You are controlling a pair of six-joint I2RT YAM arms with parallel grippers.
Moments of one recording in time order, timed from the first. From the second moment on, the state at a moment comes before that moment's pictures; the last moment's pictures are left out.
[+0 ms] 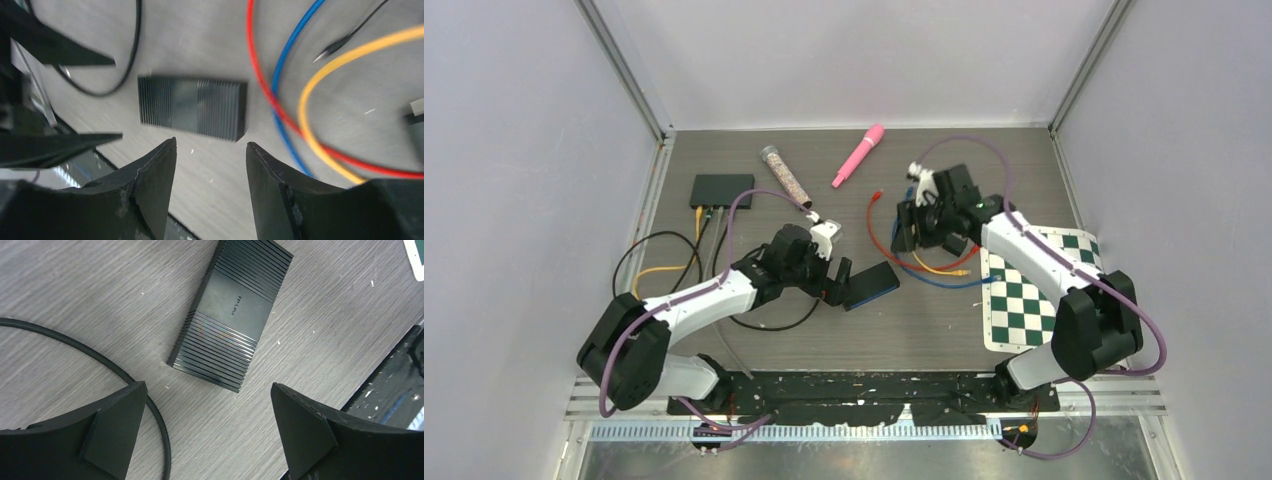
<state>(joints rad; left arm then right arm) -0.68 1.33 0.68 -0.08 0.24 -0.21 0.38 1.46 1.15 -0.56 -0.38 0.19</state>
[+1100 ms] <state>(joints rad) -0.72 1.51 0.71 -0.04 0.24 -0.47 0.50 1.70 1.01 -0.39 -0.40 0.32</state>
